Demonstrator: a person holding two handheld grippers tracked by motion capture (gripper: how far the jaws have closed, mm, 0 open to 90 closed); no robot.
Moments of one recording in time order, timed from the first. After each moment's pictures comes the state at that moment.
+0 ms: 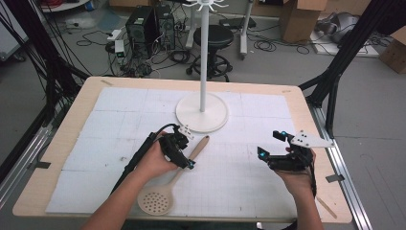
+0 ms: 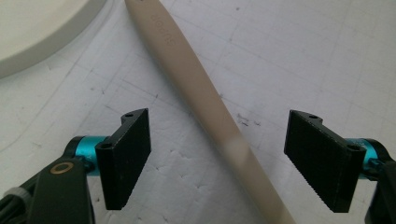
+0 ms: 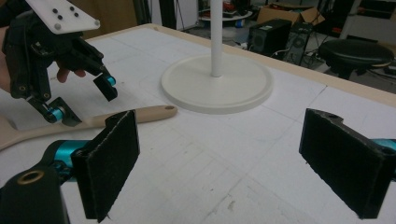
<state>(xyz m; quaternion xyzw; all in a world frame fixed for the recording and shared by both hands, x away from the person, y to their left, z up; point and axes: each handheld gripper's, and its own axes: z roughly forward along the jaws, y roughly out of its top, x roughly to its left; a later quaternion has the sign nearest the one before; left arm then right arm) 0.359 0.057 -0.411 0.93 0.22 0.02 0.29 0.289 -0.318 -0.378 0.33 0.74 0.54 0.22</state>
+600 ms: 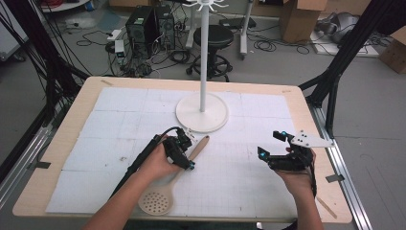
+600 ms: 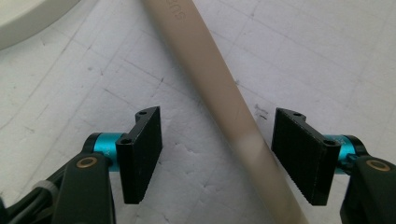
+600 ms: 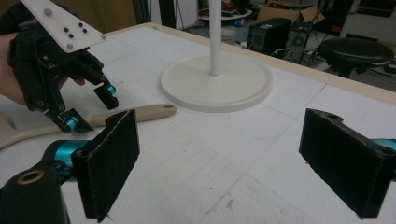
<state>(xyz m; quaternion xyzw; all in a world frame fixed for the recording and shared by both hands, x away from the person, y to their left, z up) 0.354 0.045 -0.421 0.94 0.24 0.05 0.25 0.290 -0.319 -0.379 0.33 0.74 0.54 0.22</state>
